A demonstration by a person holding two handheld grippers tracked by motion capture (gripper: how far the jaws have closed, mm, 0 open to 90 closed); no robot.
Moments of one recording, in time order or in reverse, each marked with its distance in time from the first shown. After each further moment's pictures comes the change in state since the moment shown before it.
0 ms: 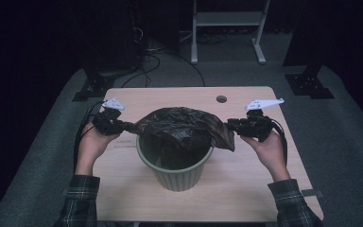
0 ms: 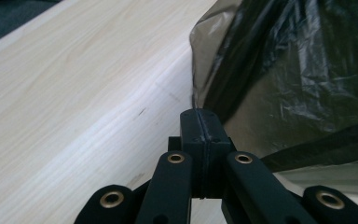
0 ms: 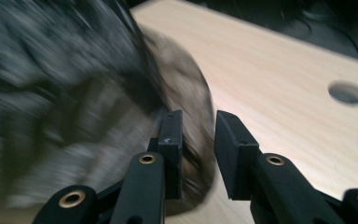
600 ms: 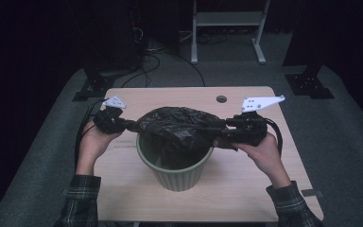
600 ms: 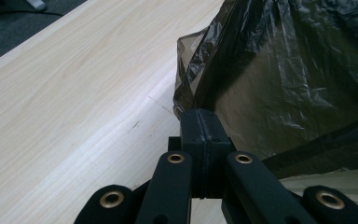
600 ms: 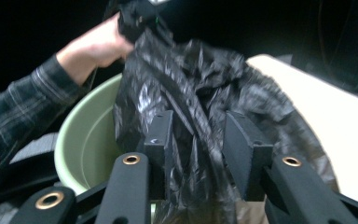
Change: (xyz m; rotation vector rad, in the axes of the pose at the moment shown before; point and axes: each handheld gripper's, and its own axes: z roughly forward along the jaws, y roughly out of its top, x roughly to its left) left arm -0.007 0.008 -0.005 -0.016 -0.004 0.020; right arm 0.064 0.033 -0.020 -0.109 0.325 -0.128
